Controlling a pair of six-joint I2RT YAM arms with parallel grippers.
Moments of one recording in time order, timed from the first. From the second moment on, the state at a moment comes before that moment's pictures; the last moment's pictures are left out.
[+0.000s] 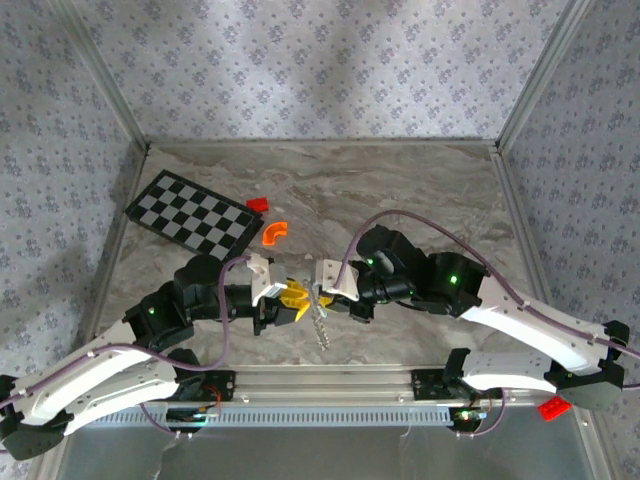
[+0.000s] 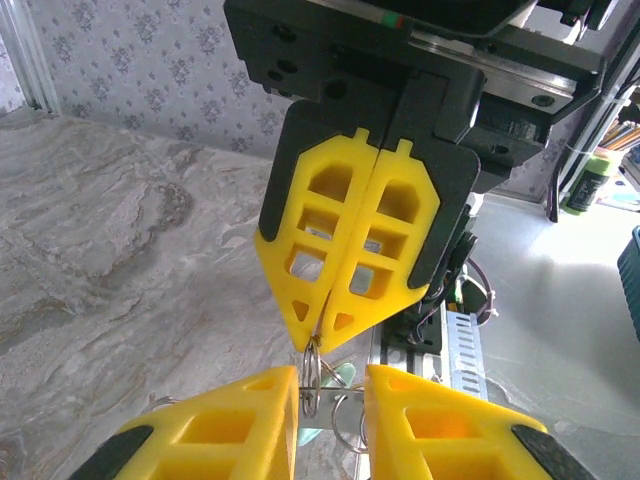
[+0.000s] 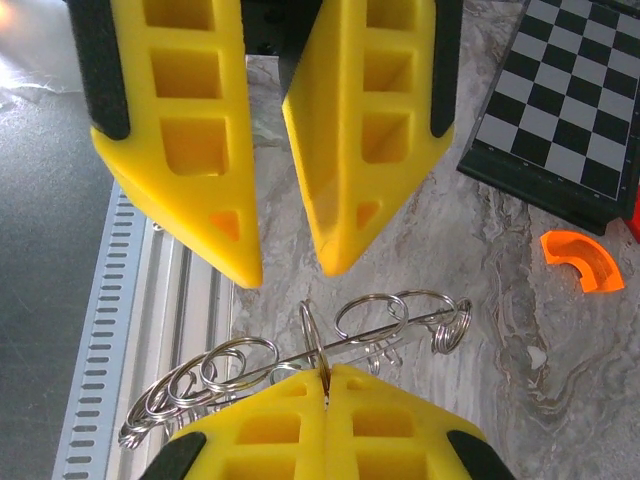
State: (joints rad) left arm -1.01 0.69 0.76 -0.31 0.43 -0.05; right arm 1.10 1.09 1.23 -0.83 -0.27 -0.38
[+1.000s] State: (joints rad) left arm -1.02 0.74 0.75 -0.29 0.41 -0.03; right arm 1.09 1.09 1.23 -0.81 -0.30 -0.38
